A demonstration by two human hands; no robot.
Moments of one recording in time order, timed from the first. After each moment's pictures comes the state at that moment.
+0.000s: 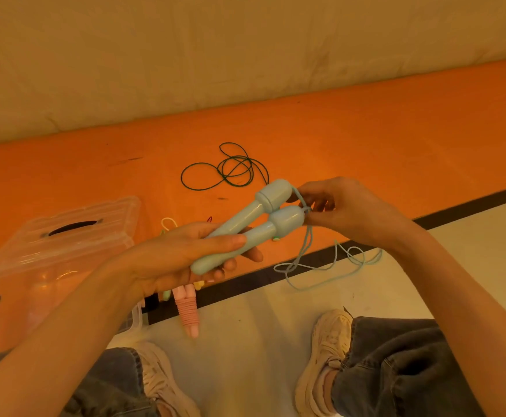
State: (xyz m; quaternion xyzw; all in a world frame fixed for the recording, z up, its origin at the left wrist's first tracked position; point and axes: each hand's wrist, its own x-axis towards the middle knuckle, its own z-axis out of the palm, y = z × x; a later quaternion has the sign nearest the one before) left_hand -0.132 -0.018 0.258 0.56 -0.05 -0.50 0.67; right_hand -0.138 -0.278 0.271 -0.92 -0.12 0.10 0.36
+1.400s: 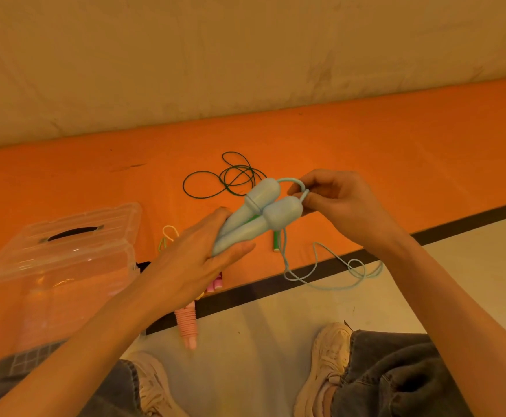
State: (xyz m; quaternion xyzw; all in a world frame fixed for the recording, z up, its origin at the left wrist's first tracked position) left_hand -0.138 -0.016 0.242 0.88 -0.24 -0.10 0.40; right_hand -0.125 -0.257 0.276 -0.82 -0.06 0.03 0.57
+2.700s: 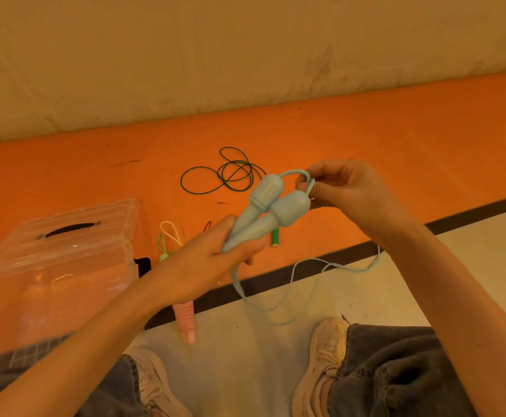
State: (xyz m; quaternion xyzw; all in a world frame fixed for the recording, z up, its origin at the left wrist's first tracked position) left_hand -0.141 -0.034 0.247 0.81 -0.21 -0.24 0.49; right_hand -0.125 -0.266 0.281 -0.79 -0.01 0.04 0.61
